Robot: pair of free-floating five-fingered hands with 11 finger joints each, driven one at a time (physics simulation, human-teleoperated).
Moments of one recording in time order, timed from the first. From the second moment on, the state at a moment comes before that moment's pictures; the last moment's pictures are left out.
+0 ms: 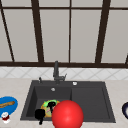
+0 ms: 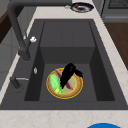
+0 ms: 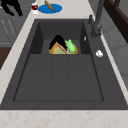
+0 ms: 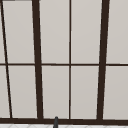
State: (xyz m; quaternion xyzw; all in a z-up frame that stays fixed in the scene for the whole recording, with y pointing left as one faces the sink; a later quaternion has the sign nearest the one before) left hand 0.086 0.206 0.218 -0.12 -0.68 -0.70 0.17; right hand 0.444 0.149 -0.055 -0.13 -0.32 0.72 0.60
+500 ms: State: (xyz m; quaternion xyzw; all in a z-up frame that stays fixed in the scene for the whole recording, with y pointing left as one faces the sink) left hand 0.086 0.206 0.218 -0.12 -0.68 -0.70 0.17; right hand 0.451 0.136 -0.075 -0.14 -0.38 0.73 0.55
